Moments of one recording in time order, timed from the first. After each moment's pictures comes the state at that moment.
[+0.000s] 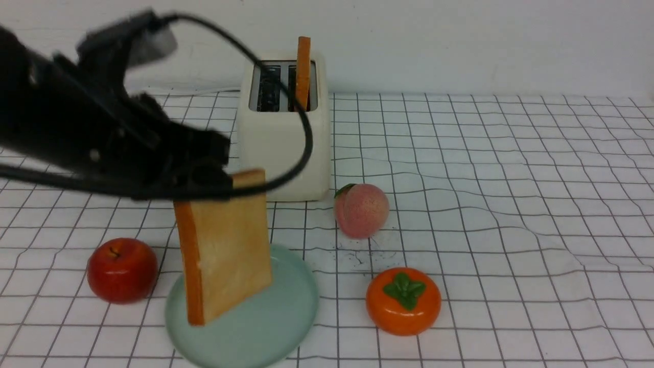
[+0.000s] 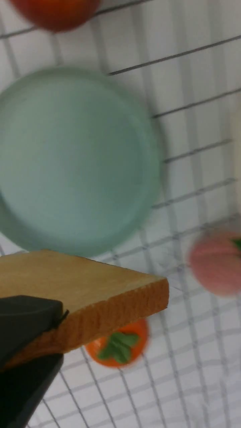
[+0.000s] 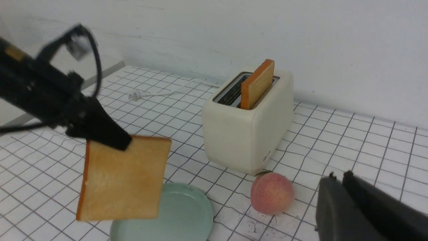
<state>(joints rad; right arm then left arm) 0.04 0.64 -0.94 0.83 0.77 -0.62 -0.24 1.34 -1.07 -0.55 0.80 0.18</state>
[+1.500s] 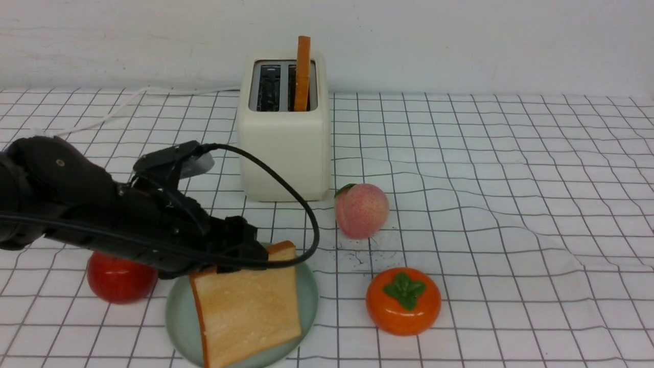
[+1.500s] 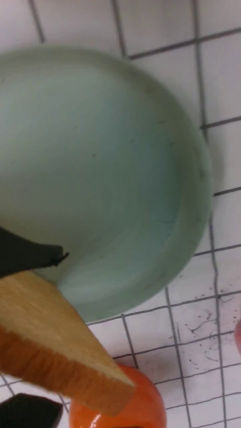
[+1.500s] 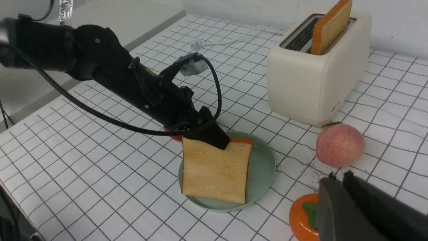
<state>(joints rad) 0.04 0.64 -0.94 0.90 0.97 -0.62 -0.24 1.50 -0.90 -0.76 0.53 0.45</state>
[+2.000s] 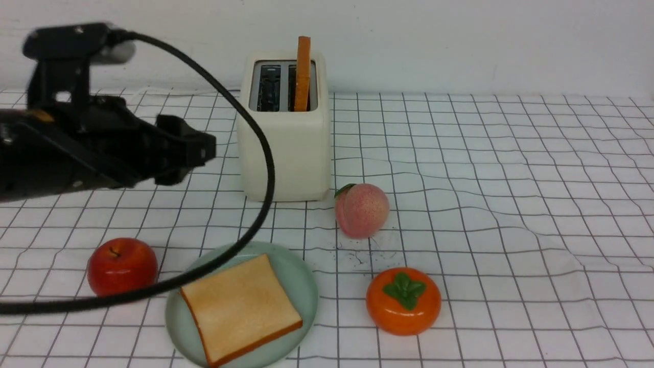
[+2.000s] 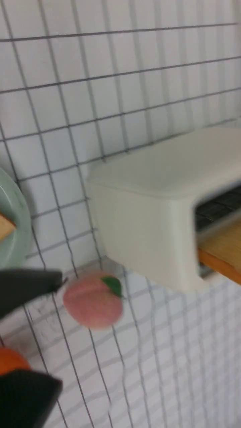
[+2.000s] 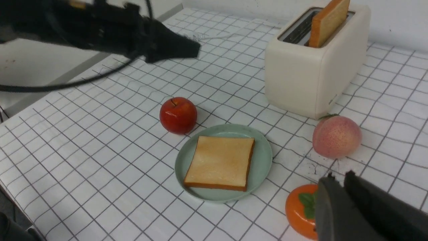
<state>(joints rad) 0.04 0.64 -0.94 0.85 0.99 -0.57 -0.24 1.12 -0.91 -0.64 0.34 0.45</state>
